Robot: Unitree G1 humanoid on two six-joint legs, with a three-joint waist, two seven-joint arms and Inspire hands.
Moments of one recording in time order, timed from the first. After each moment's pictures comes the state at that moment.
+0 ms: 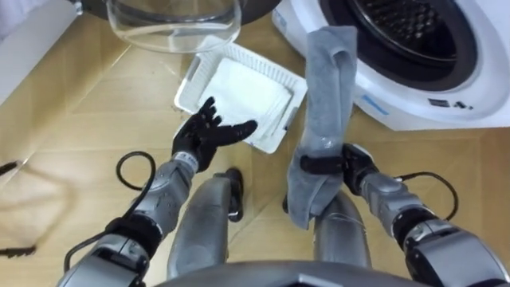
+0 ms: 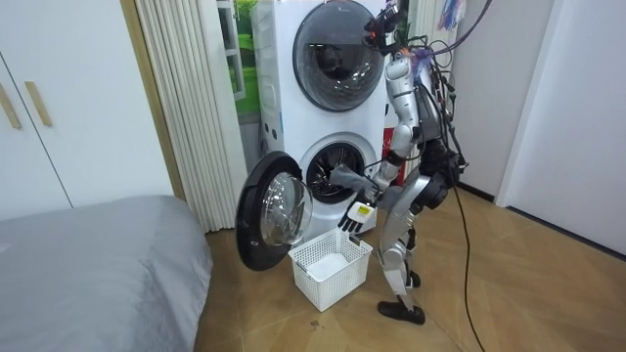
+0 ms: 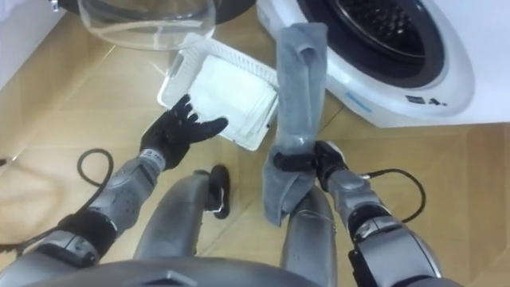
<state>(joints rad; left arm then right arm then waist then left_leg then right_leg) -0.14 0.16 -0.29 0.83 -0.70 -0.11 -0.03 -0.30 -0.22 0.26 1.22 0.33 -0.06 0.11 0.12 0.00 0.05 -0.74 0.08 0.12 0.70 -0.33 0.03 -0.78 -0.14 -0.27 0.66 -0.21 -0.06</state>
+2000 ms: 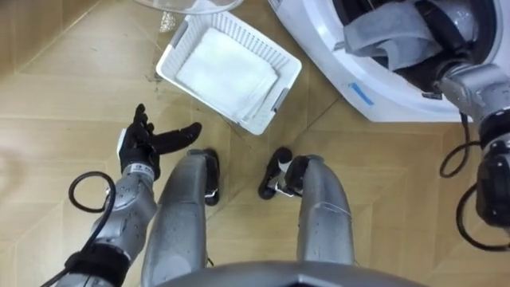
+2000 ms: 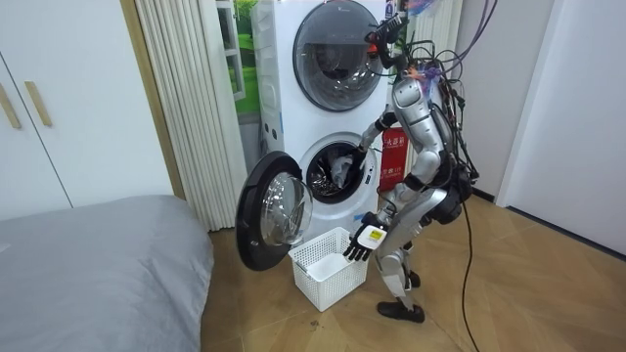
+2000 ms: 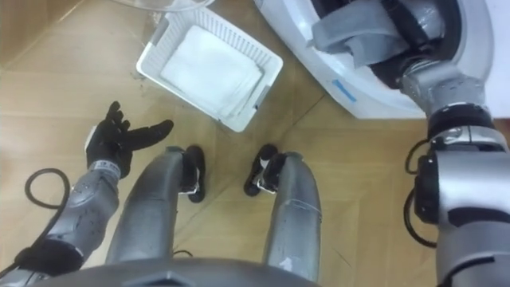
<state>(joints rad) 0.04 0.25 -0.21 0.50 -0.62 -0.08 0.26 -0.74 -0.53 -0.13 1.14 1.52 0.28 -0.31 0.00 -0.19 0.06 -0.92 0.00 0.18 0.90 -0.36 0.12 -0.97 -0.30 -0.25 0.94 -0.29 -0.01</state>
